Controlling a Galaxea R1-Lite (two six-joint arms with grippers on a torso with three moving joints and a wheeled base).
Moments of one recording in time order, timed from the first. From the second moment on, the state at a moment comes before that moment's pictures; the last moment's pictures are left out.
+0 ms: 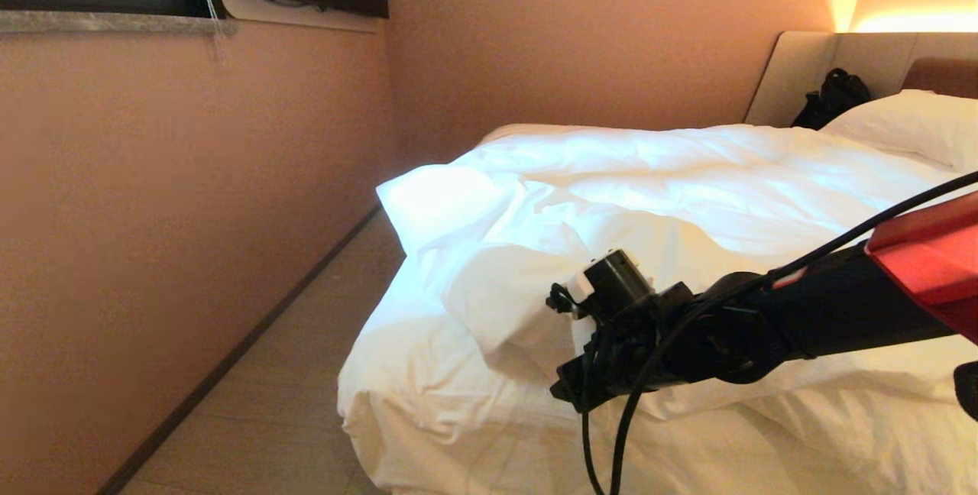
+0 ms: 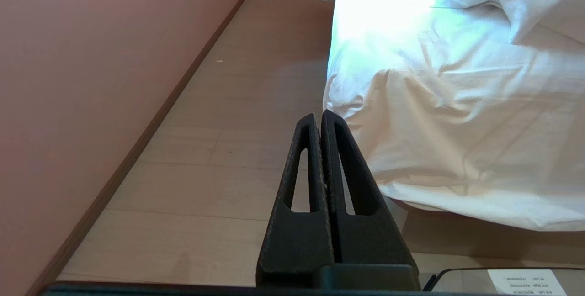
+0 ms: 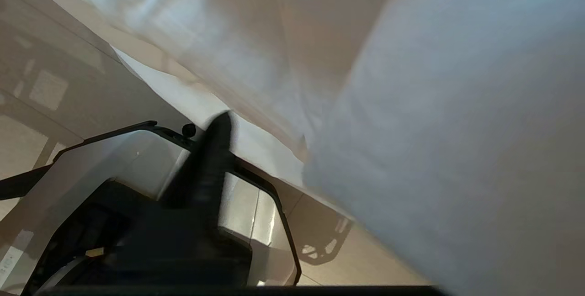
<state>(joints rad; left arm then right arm) 0.01 0.00 -0.03 0.10 -0.03 0.03 0.66 2.03 -1.22 0.12 -0.12 0.12</state>
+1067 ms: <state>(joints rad) 0.01 0.00 -0.03 0.10 -0.03 0.03 0.73 1.90 -1.20 0.03 -0.11 0.22</state>
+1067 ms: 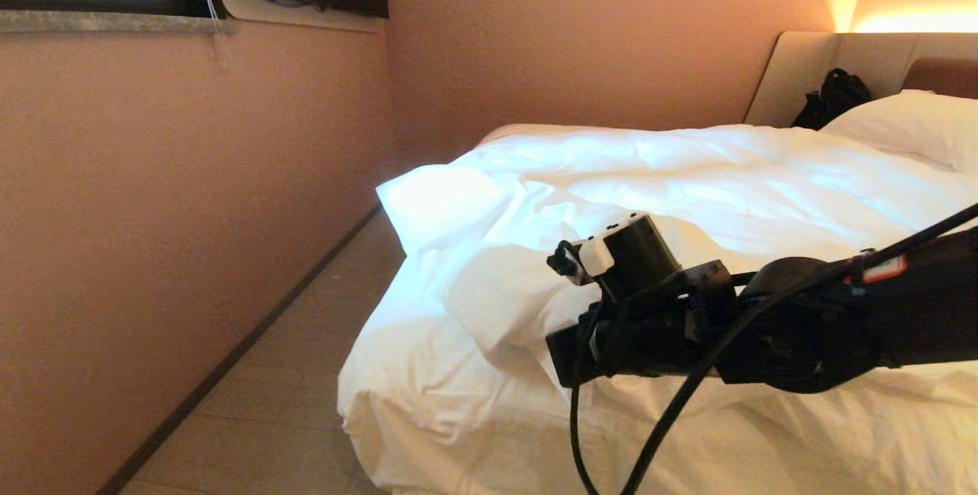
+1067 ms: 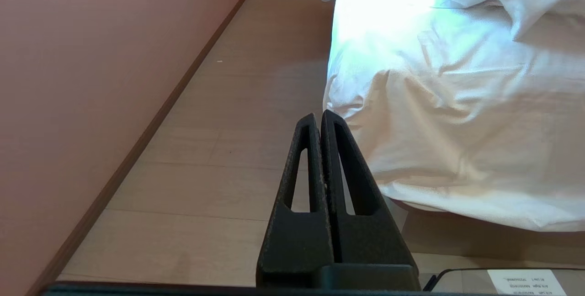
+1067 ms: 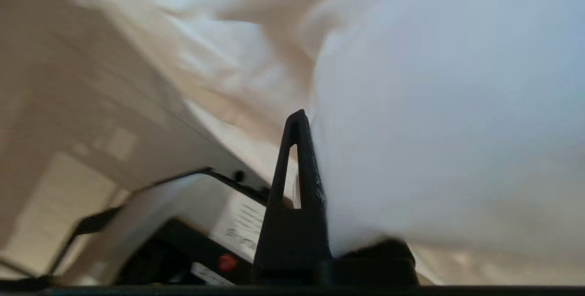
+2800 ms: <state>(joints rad) 0.01 0.00 -0.03 0.10 -0.03 0.03 0.55 1.95 -1.34 -0.64 -0.26 0.13</state>
